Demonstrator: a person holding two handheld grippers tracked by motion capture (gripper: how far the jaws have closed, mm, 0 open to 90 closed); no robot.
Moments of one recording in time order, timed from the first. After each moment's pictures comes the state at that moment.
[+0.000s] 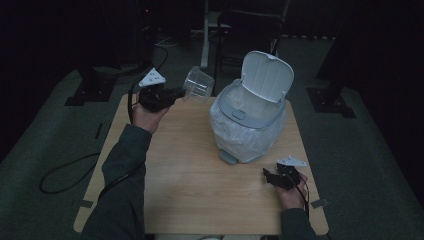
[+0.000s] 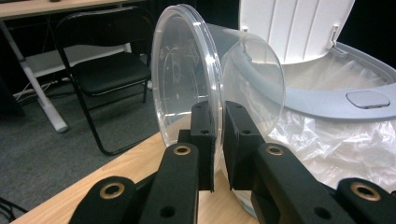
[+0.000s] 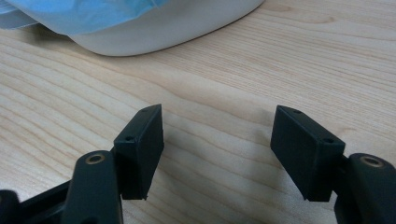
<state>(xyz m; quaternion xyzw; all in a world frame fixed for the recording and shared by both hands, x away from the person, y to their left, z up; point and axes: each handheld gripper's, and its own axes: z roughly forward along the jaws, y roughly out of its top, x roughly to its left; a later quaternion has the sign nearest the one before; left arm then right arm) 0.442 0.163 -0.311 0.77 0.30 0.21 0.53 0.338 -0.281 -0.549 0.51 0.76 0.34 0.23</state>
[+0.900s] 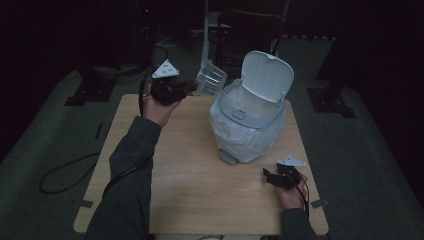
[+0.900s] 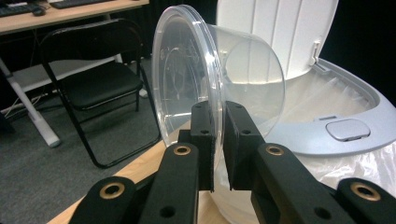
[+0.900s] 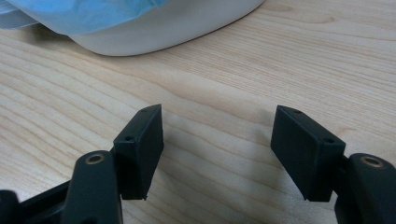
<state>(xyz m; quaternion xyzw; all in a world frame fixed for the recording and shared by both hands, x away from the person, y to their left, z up) 0.448 0.129 -0.288 0.78 0.27 0.21 0.53 0.338 -0.281 -0.549 0.51 0.76 0.34 0.23</state>
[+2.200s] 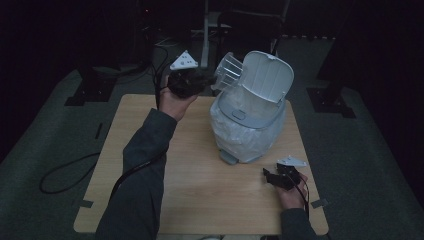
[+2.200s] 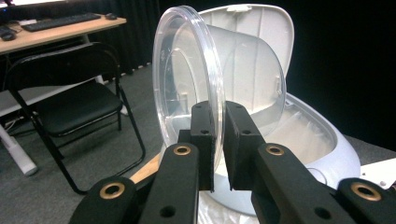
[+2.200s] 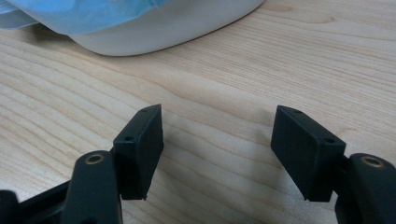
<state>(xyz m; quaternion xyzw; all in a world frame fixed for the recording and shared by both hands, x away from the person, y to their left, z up) 0.446 0.084 -0.261 0.78 0.23 0.20 0.55 0.338 -0.281 -0.549 0.51 0.76 0.34 0.23</state>
